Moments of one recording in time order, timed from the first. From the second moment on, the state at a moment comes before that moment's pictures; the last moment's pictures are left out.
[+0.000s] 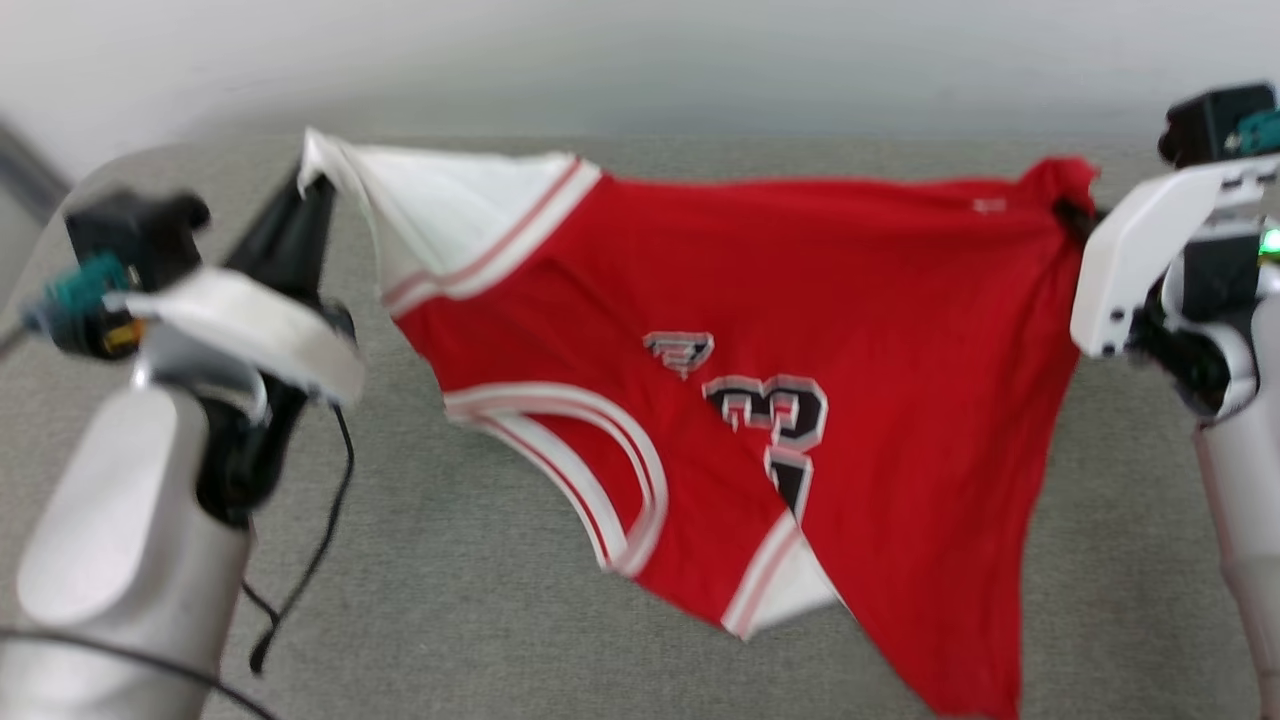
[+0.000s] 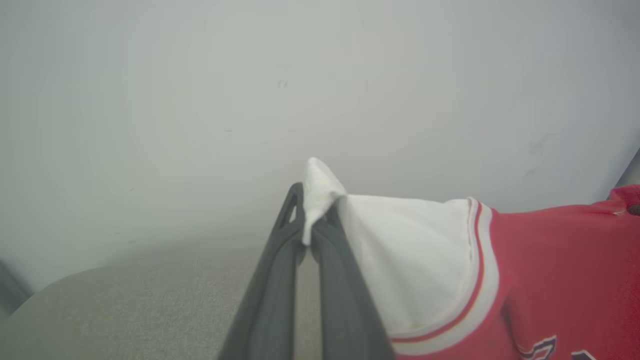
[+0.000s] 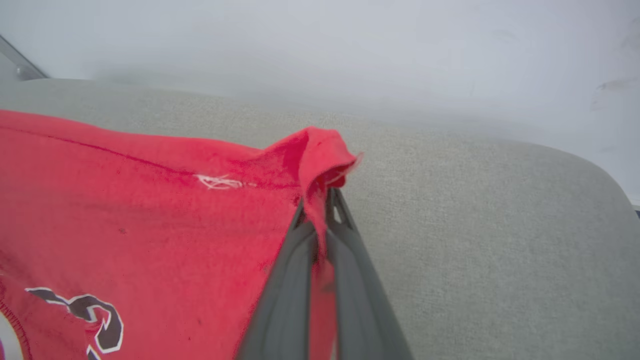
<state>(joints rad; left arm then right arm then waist) -0.56 0.40 -0.24 0.22 -0.57 -0.06 -0.06 -0.74 -0.28 0.11 0.49 0.33 0.13 0.55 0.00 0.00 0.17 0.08</state>
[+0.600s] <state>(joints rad) -1.29 0.46 -0.21 0.64 -0.57 -0.12 -0.13 -1.24 -0.19 -0.05 0.59 0.16 0.13 0.33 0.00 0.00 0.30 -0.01</state>
